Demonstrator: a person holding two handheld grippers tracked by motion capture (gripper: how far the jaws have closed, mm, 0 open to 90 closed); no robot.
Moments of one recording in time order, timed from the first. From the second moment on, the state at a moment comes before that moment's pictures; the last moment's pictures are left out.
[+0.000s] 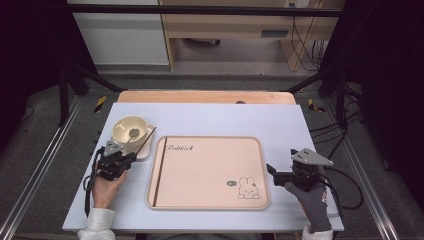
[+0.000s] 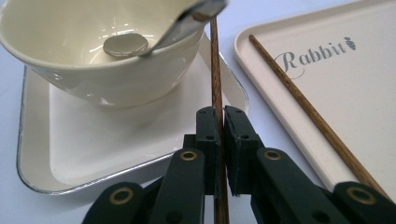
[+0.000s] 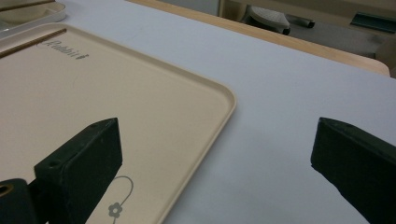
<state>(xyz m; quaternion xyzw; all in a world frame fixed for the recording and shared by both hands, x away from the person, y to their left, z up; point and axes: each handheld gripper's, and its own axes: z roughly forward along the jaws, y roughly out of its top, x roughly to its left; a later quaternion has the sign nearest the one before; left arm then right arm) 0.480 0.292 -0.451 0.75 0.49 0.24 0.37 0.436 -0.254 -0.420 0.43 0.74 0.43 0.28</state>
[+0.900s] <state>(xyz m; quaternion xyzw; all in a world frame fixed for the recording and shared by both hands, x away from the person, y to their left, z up) 0.439 0.231 -0.426 0.75 0.45 0.27 0.39 0.434 -0.258 -0.417 0.42 0.74 0.44 0.29</state>
